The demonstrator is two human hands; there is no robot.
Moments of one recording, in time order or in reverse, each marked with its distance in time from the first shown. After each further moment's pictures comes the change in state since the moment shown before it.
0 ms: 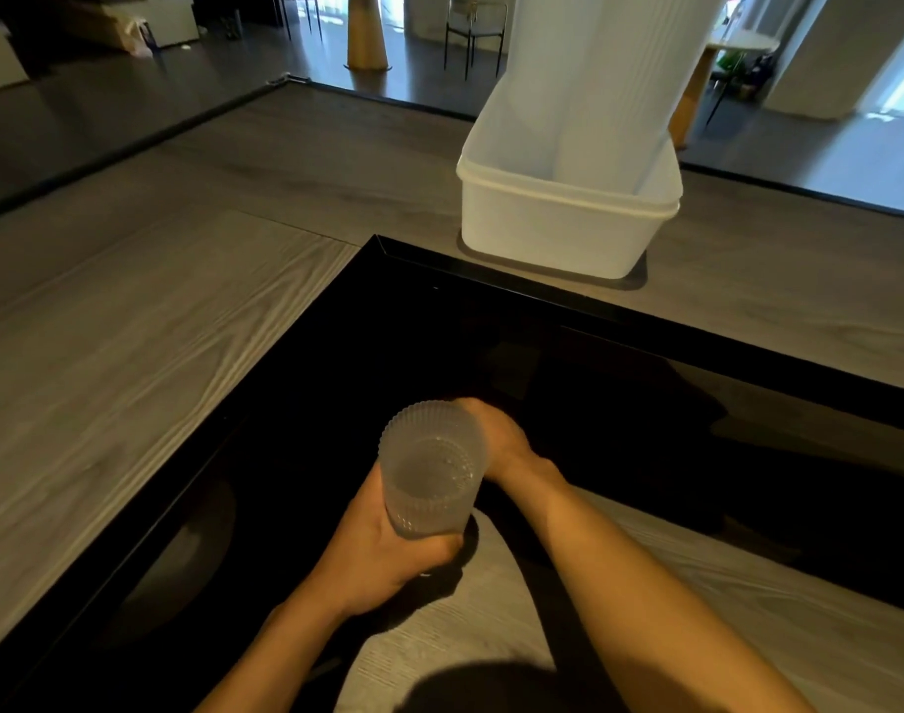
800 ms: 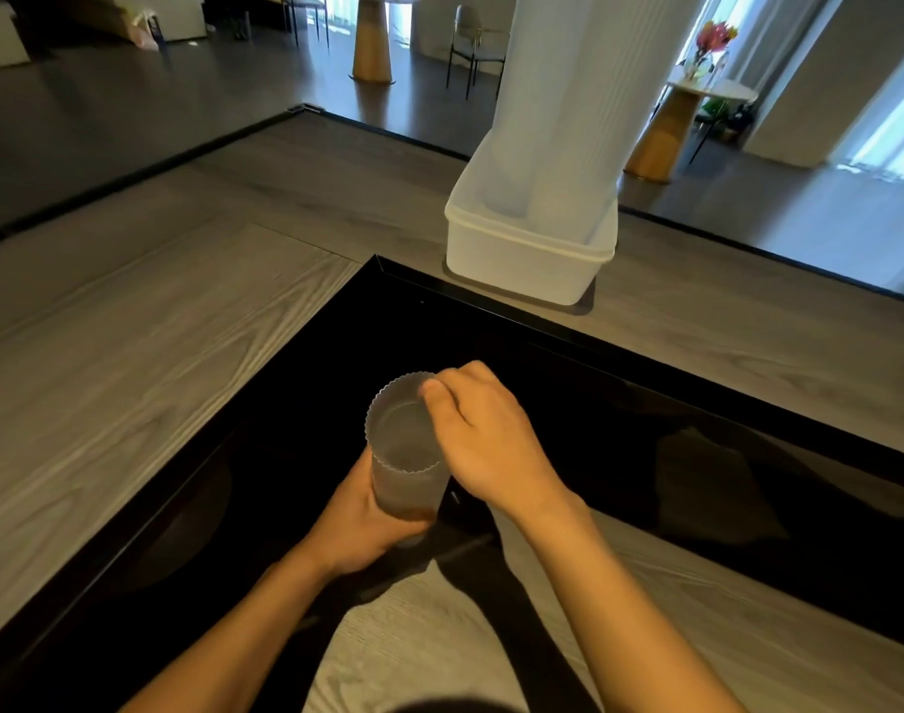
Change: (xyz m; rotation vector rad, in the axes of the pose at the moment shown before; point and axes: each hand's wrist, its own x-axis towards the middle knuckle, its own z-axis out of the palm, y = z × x) left_hand -0.007 0.012 0.004 -0.021 0.005 0.001; right_hand -0.120 -0.060 -0.048 -0.030 0.348 -0.393
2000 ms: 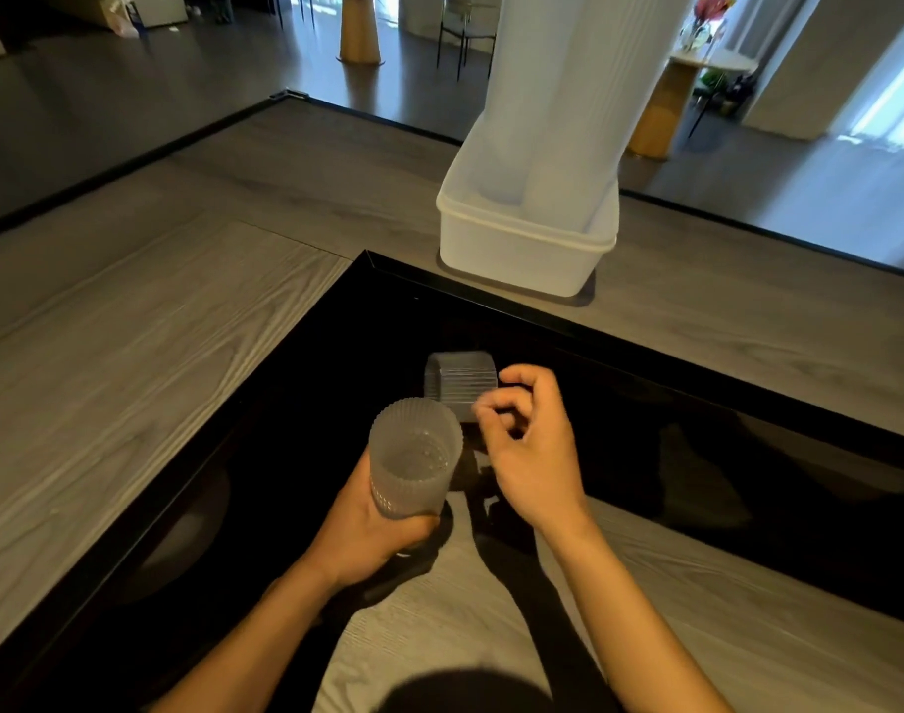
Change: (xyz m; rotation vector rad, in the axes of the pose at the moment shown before) left_hand -0.005 -0.002 0.007 0.056 0.029 -0.016; right_hand -0.022 0.042 0.007 0.476 0.274 0.205
